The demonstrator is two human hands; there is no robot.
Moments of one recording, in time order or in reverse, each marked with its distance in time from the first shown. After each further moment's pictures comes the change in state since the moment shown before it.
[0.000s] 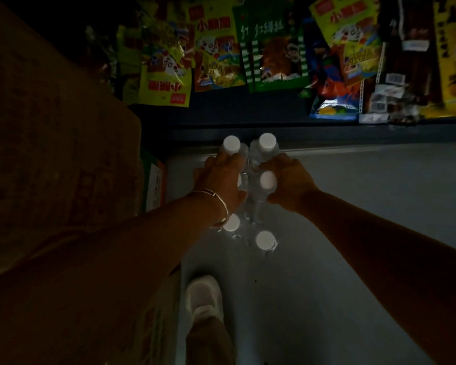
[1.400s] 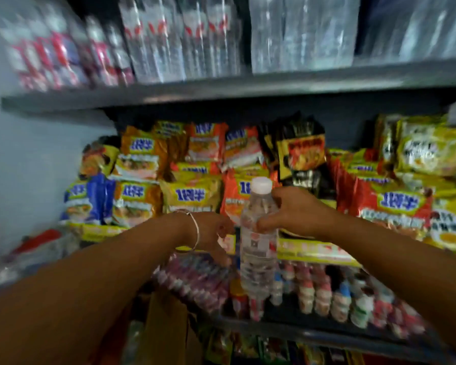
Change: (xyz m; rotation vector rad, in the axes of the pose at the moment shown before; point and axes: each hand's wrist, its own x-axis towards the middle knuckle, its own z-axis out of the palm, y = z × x) left_hand -0.368 0.218 -0.661 0.130 0.108 0.175; right_hand -0.402 -0.338 -0.652 0.272 0.391 -0.596
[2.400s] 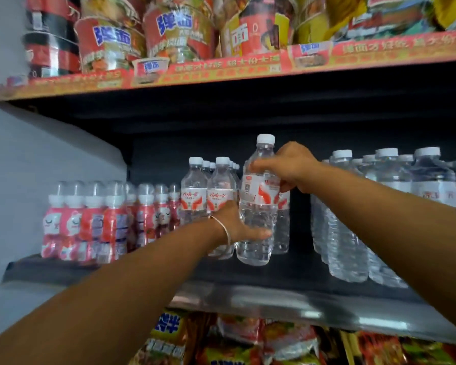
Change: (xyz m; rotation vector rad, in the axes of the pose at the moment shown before) left_hand 0.027 -0.054 -0.339 -0.431 0.659 0.274; right_hand 0.272 -0.285 -0.164 -0.052 0.547 -0.113
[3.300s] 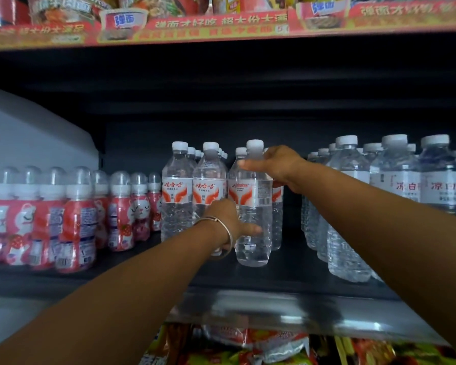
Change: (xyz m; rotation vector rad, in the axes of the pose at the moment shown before) left_hand 0.046 -0.030 0.021 0.199 0.125 -0.115; right_hand 0.034 0.031 0.027 -0.018 -0.035 0.114
